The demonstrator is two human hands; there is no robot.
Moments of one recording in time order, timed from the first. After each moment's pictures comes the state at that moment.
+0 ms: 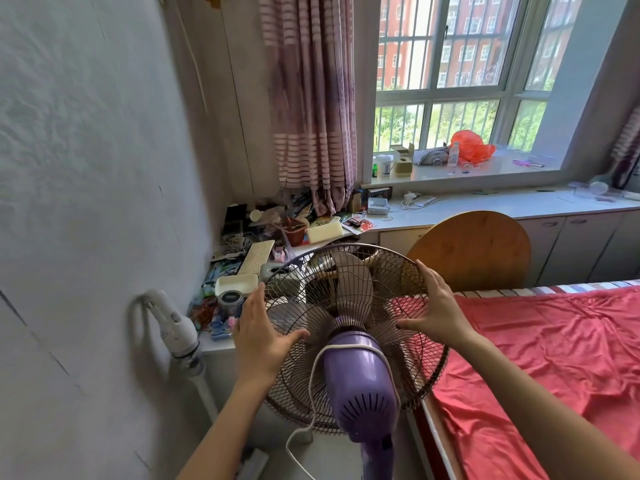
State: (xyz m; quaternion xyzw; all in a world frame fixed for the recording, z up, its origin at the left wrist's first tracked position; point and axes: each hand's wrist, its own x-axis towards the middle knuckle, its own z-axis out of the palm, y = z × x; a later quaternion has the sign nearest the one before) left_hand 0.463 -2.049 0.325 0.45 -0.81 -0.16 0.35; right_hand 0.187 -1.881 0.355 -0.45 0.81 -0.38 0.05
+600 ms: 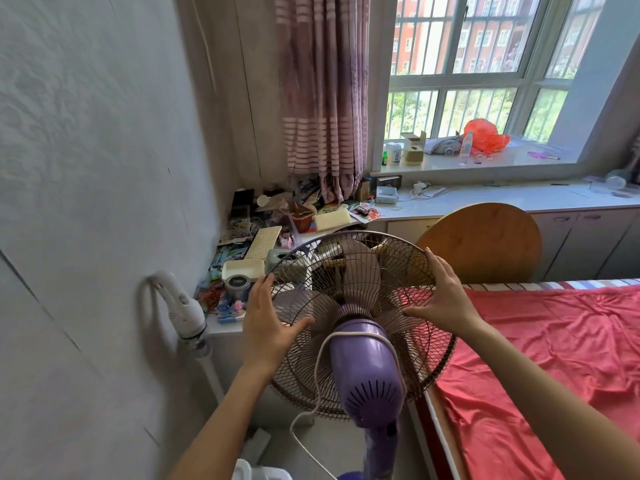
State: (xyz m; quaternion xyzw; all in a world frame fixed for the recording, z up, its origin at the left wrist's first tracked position) left_hand 0.471 -2.057 0.313 0.42 -0.81 -0.19 0.36; right_hand 0.186 -1.893 0.352 -0.46 0.81 -0.37 0.04
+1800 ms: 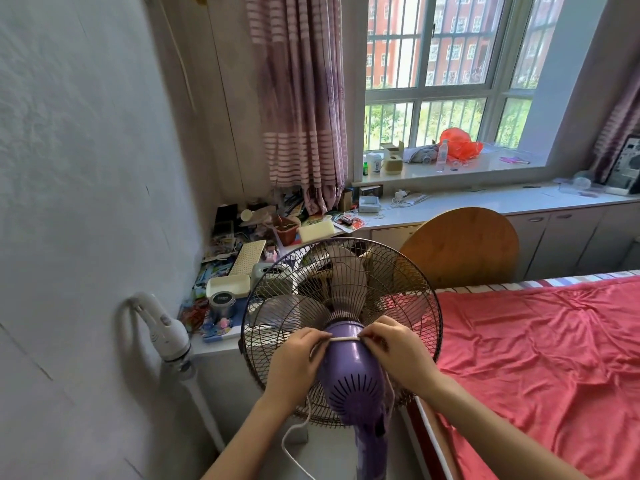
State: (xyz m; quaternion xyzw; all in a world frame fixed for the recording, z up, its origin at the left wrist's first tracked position) left_hand 0.435 -2.008 0.299 0.25 -0.89 -0.18 0.33; right_hand 0.260 -1.878 0.320 -0.55 0.75 -0.35 0.02
